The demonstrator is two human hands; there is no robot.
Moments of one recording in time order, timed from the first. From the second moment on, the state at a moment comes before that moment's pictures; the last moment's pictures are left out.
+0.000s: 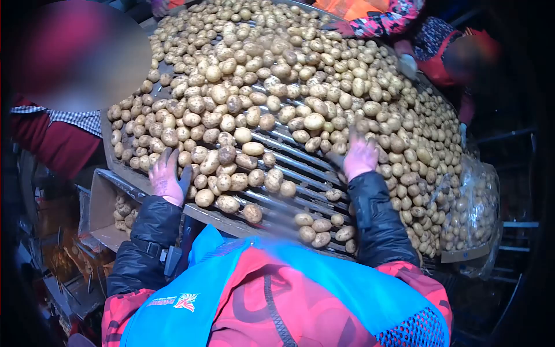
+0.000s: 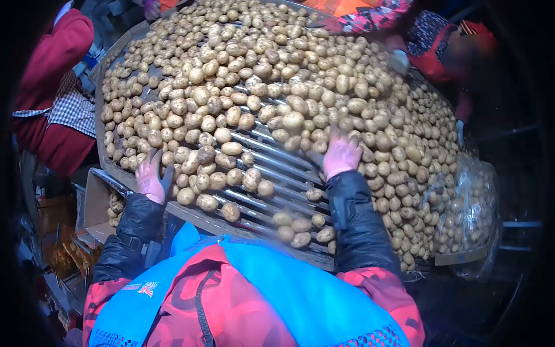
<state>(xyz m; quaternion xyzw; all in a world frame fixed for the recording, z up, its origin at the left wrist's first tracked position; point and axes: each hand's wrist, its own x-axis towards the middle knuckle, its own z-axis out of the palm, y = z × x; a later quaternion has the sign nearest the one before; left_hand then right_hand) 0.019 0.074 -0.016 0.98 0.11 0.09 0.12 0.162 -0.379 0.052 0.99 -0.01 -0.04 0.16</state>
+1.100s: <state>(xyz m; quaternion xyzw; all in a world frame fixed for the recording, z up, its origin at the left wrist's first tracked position) 0.020 0.076 -0.019 0.98 0.11 0.11 0.11 0.232 -0.329 0.006 0.72 0.06 -0.32 -0.61</state>
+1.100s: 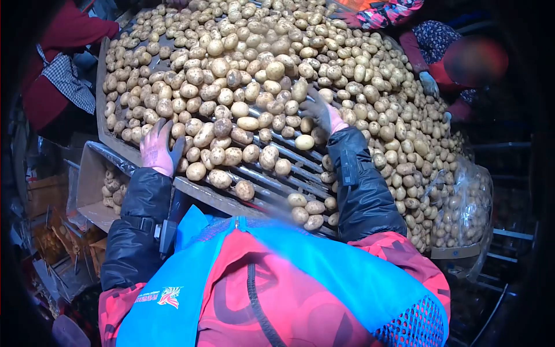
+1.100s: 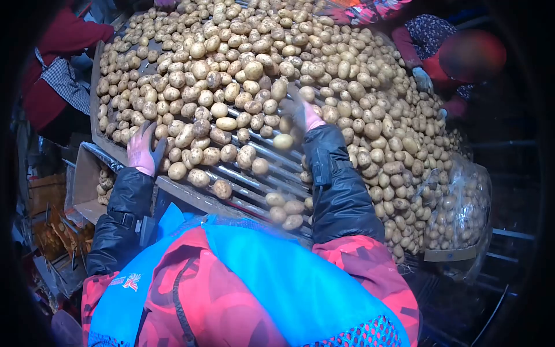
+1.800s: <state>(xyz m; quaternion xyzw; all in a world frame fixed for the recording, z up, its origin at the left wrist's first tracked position) 0.021 0.078 -0.023 0.98 0.11 0.12 0.12 0.254 -0.273 0.006 0.91 0.01 -0.13 -0.40</state>
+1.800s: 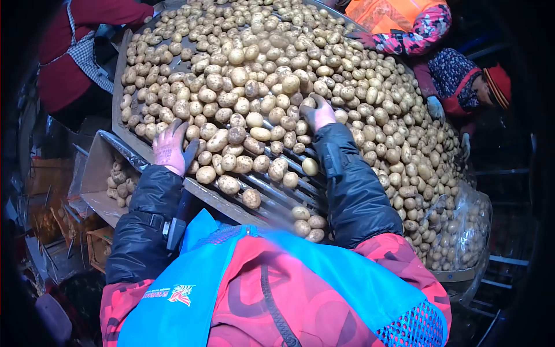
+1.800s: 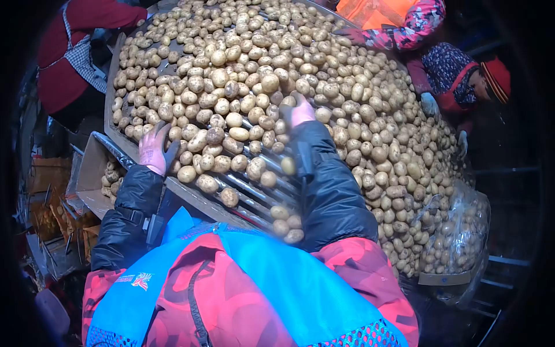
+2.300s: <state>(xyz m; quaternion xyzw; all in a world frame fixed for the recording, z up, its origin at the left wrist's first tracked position) -0.001 -0.034 0.066 0.67 0.04 -0.02 0.74 0.119 -0.233 0.103 0.57 0.25 -0.43 -0.65</state>
